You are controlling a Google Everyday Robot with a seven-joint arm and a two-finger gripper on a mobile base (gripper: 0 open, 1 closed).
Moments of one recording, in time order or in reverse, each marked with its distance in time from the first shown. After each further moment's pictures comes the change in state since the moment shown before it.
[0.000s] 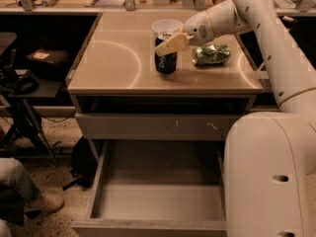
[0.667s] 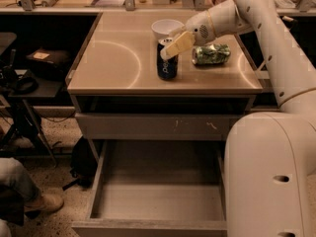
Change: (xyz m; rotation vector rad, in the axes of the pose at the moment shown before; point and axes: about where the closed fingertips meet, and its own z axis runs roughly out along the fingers) arm 0.000 0.000 0.000 0.000 0.000 0.000
